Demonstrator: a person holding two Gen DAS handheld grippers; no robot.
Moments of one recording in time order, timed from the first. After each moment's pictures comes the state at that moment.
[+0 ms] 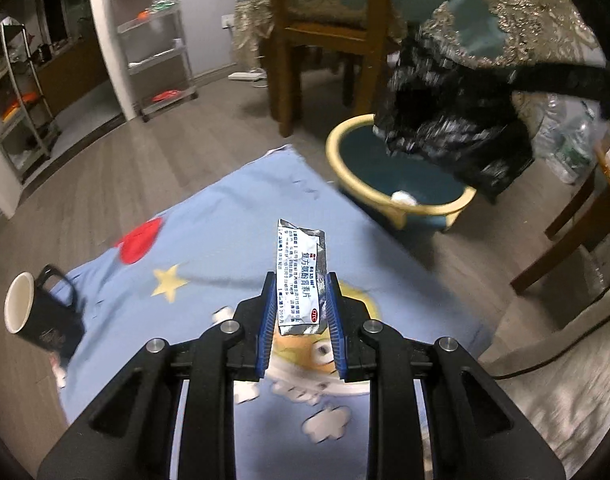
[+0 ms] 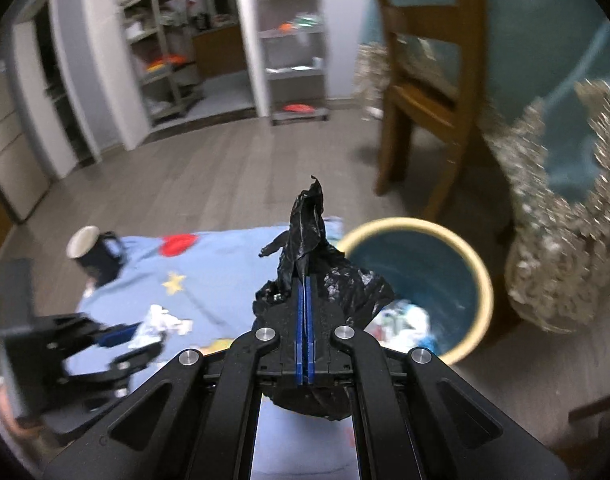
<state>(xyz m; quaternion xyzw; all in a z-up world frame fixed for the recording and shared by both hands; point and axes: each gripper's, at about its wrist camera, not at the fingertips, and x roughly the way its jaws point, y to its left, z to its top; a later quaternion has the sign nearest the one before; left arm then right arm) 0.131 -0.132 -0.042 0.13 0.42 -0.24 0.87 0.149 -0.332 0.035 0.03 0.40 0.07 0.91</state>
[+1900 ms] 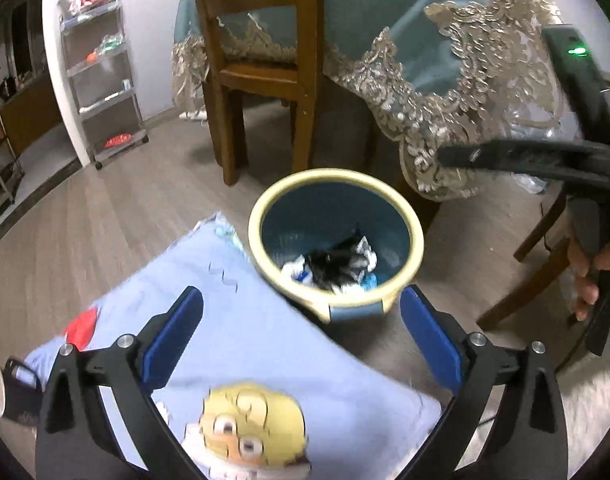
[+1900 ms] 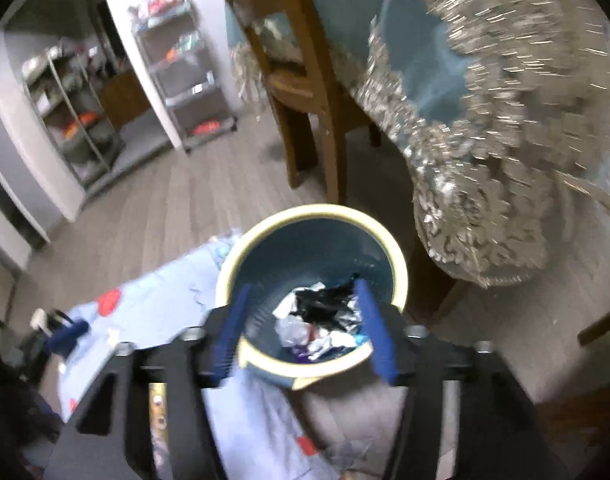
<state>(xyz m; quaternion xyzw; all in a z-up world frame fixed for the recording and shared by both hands) 0.151 -0.225 -0.011 0.13 0.38 -0.30 0.86 0.138 -0.454 0.016 0.17 0.39 -0.05 0.91</state>
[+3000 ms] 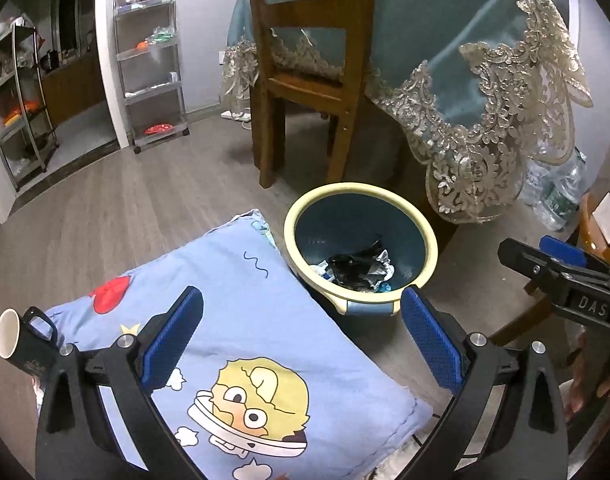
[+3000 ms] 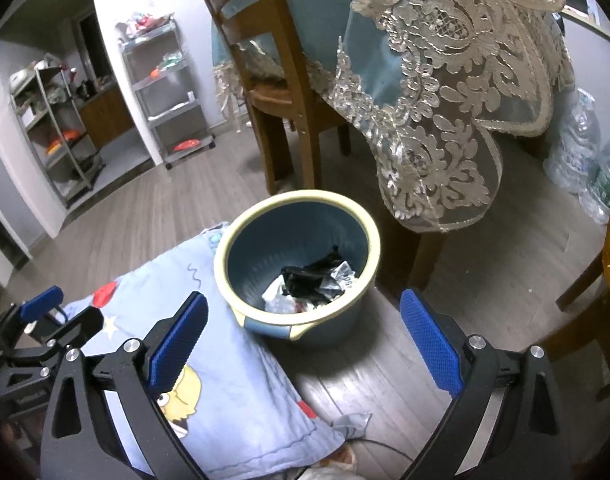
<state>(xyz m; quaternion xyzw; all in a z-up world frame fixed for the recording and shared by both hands) 0.132 -0.197 0.010 0.08 0.37 -0.24 0.89 0.065 -0.418 0.011 0.15 0.36 -0.11 0.91</state>
